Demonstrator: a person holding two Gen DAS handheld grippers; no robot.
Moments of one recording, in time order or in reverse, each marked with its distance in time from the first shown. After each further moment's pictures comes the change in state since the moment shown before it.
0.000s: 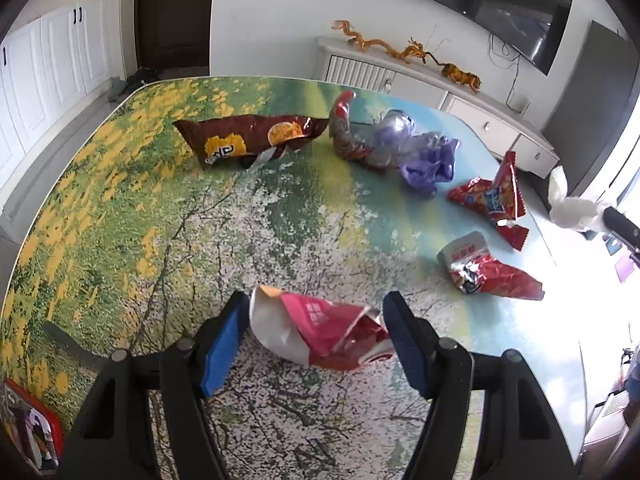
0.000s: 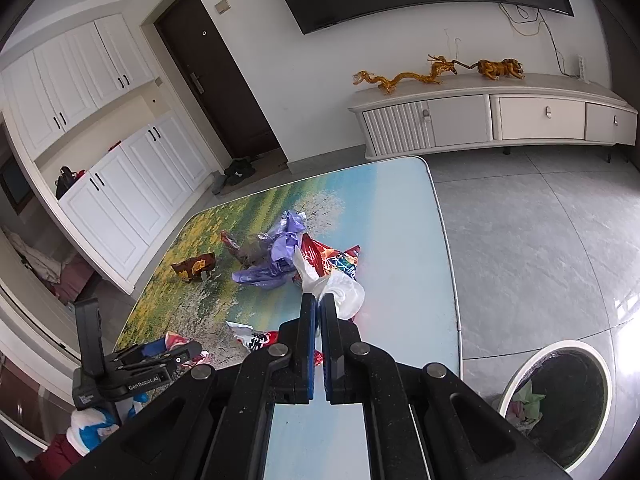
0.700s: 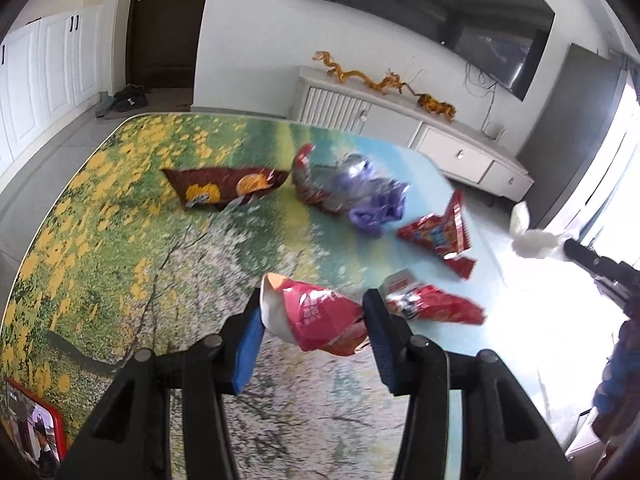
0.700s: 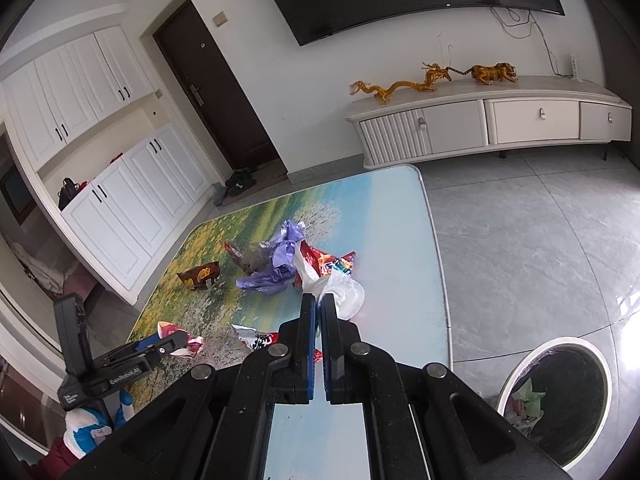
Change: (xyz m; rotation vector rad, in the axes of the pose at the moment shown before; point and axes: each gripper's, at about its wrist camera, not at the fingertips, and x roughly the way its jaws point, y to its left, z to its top) left arm -0.043 -0.016 0.016 -0.018 -0.099 -0.107; right arm -0.021 -0.003 -0.003 0.025 -0.047 0.007
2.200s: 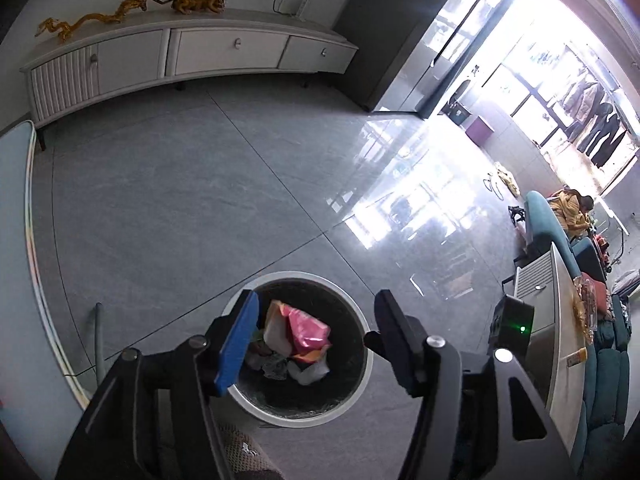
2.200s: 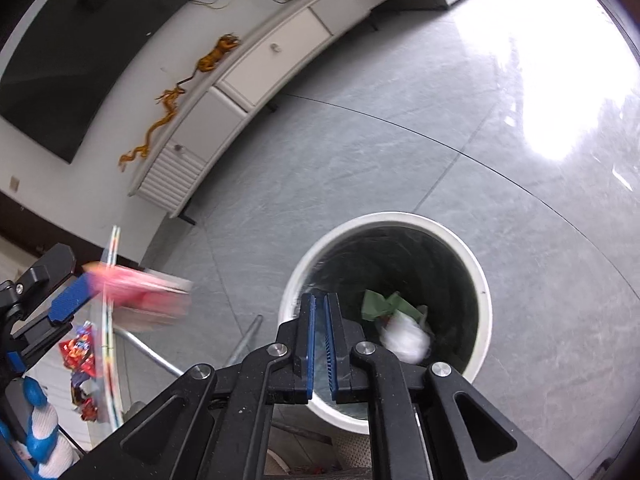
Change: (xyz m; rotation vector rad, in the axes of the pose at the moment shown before) left arm 0.162 -0.410 -0.025 0.422 0.385 -0.500; right arm -0.081 -0.292 -0.131 0.740 -0.048 -0.365
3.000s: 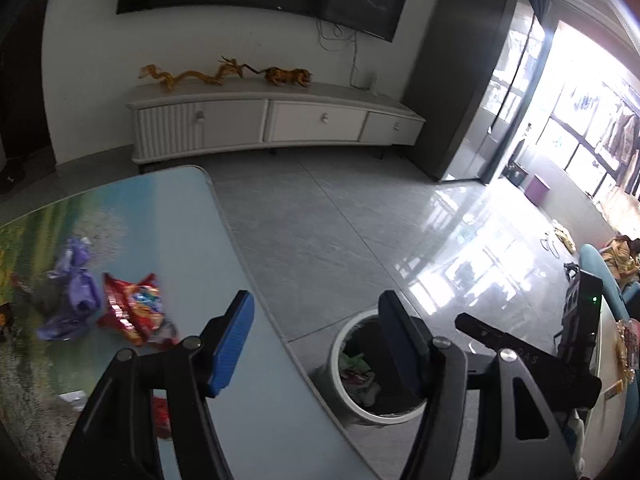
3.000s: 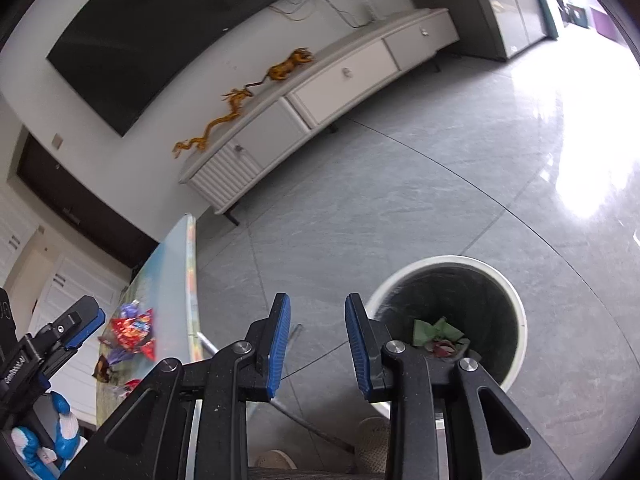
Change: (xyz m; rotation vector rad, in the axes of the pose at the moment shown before) left arm -0.173 0.083 -0.032 -0.079 -0.286 0.283; right arm -0.055 0.115 -0.009 -0.212 -0.077 0.094
